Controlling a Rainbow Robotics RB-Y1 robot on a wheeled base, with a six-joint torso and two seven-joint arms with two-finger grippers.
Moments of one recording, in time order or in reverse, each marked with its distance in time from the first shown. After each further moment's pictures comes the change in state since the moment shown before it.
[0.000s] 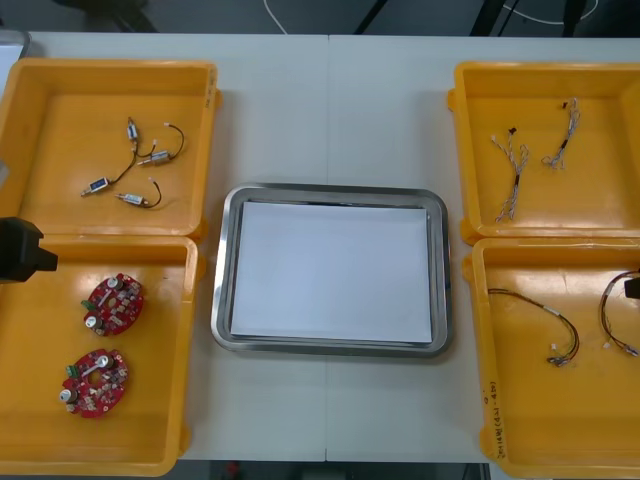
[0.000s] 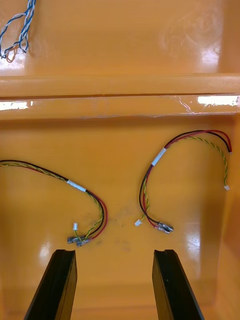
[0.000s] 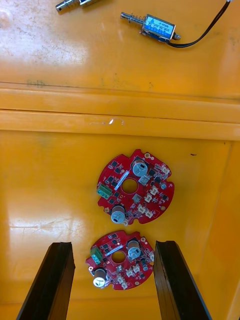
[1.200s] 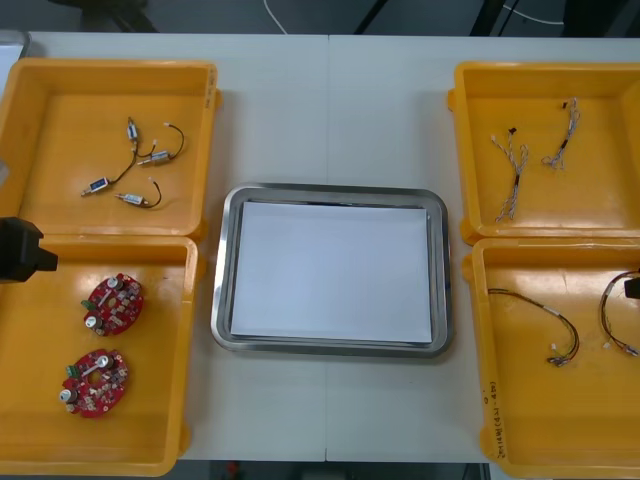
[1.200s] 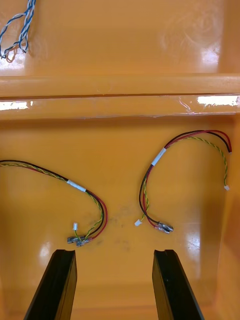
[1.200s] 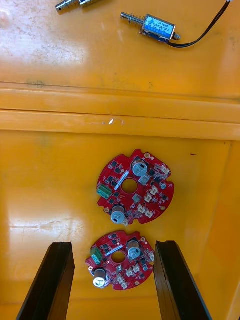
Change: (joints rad) right arm 0.000 0.000 0.000 0.000 0.000 0.000 0.000; left arm 0.000 0.000 0.000 0.000 0.000 0.000 0.000
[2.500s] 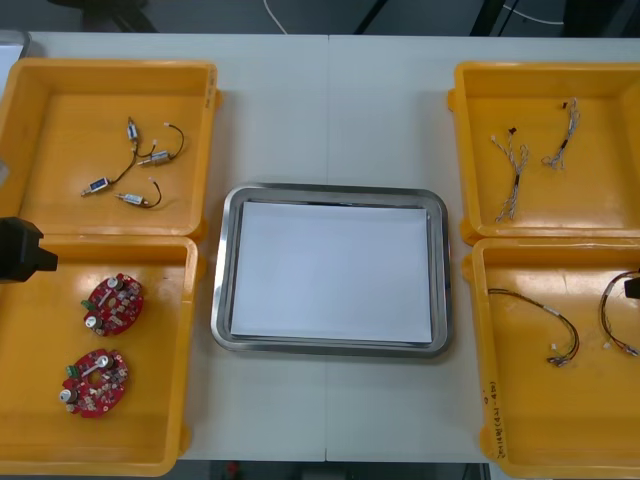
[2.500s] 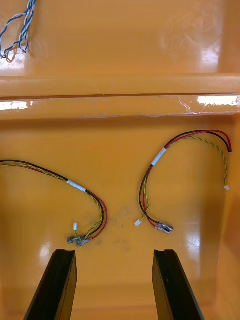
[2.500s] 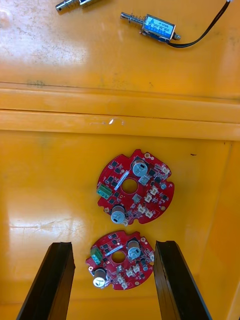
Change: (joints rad) right arm 0.000 0.000 0.000 0.000 0.000 0.000 0.000; left arm 0.000 0.000 0.000 0.000 0.000 0.000 0.000
